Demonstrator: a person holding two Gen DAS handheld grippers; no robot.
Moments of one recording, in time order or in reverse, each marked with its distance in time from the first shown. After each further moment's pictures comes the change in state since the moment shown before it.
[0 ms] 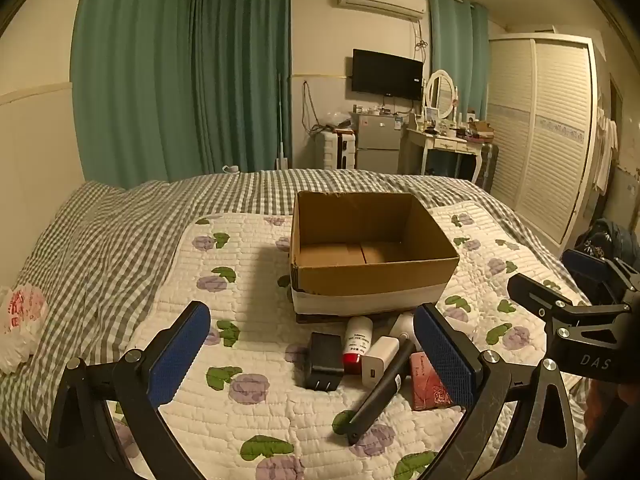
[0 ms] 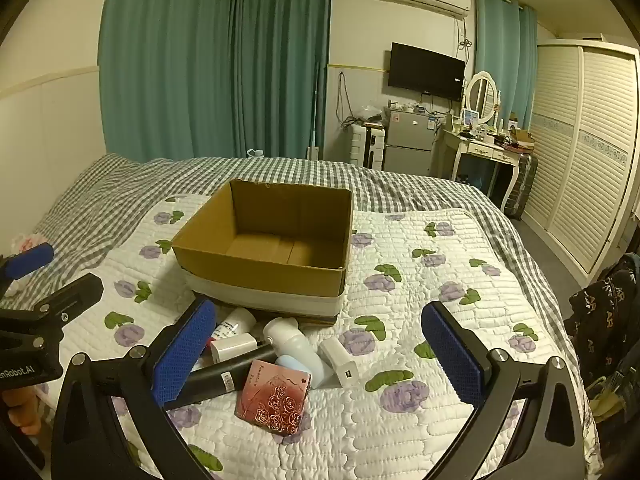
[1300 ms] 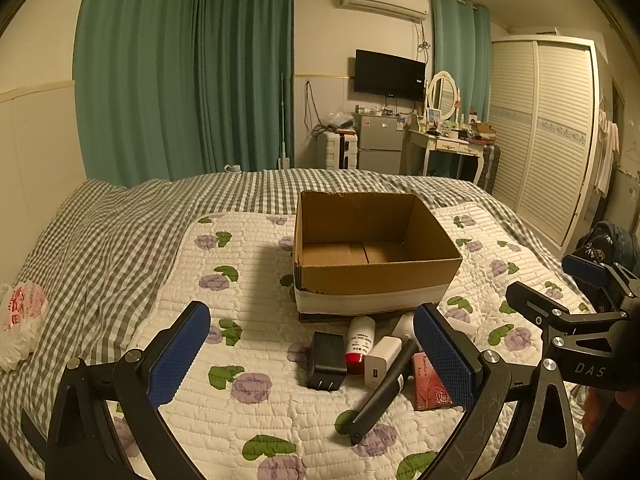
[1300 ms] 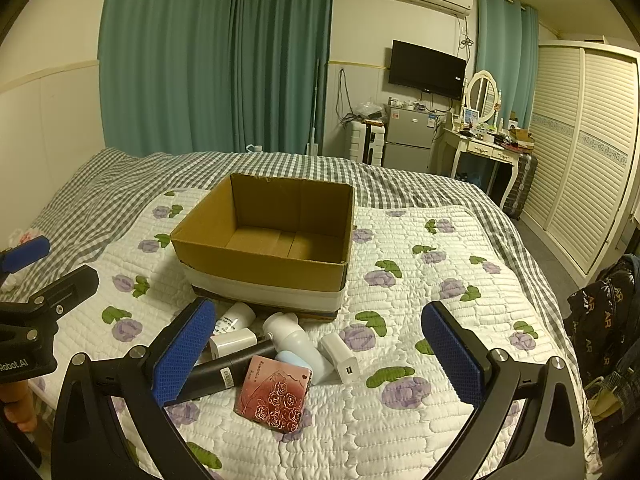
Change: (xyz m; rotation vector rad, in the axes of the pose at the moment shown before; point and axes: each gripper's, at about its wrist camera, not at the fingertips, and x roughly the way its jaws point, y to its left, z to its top) left arm -0.001 0.004 0.000 -0.013 -0.014 0.001; right arm 0.003 0.002 -0.004 -0.011 0.016 -0.010
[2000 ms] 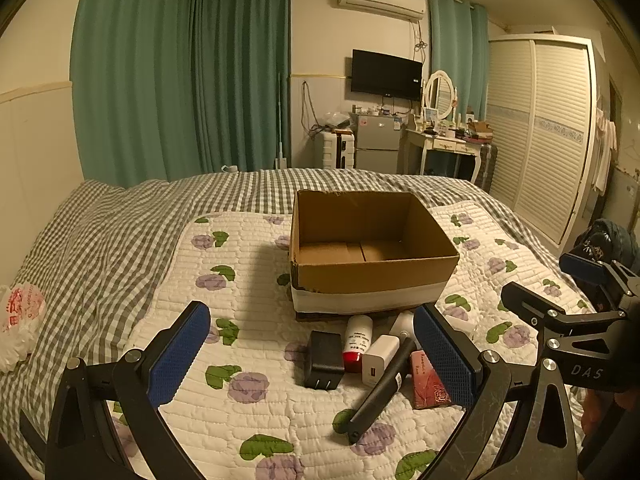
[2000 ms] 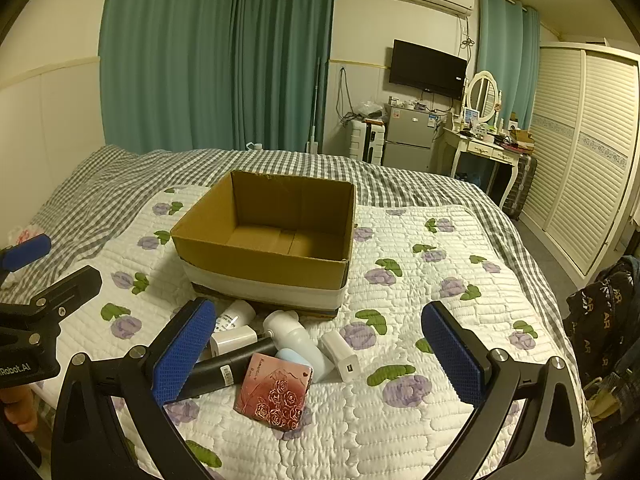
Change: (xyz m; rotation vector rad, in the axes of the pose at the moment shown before) left arm 0.003 -0.002 -0.003 0.006 0.002 -0.008; right arm 0.000 0.002 -0.003 -0.005 0.004 -0.001
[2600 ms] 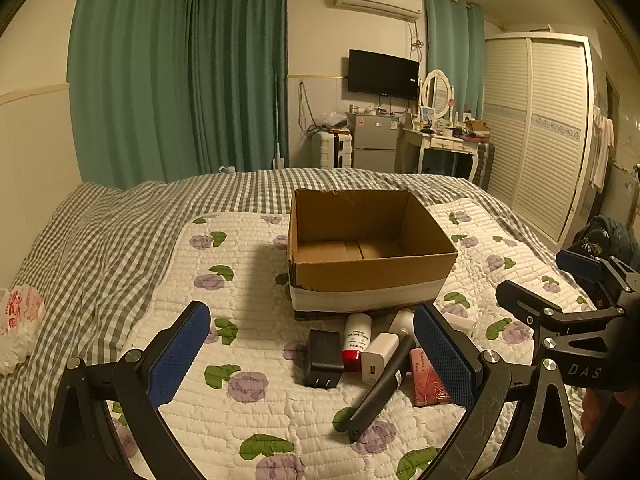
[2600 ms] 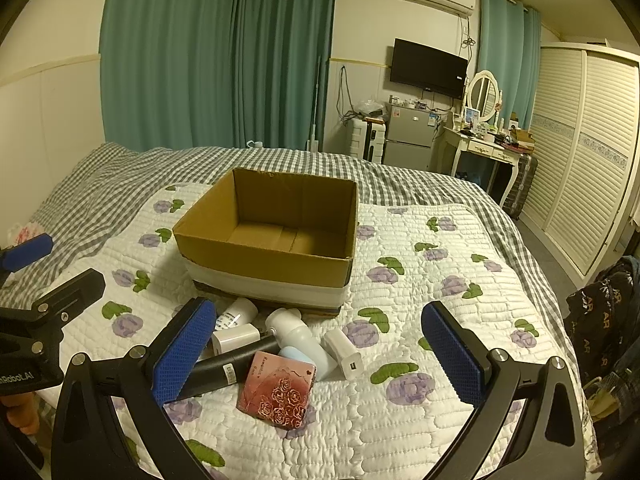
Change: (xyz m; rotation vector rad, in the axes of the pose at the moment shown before) left arm 0.000 -0.002 -0.003 0.010 -0.004 -0.004; right arm 0.000 0.002 -0.003 -0.006 0.002 0.006
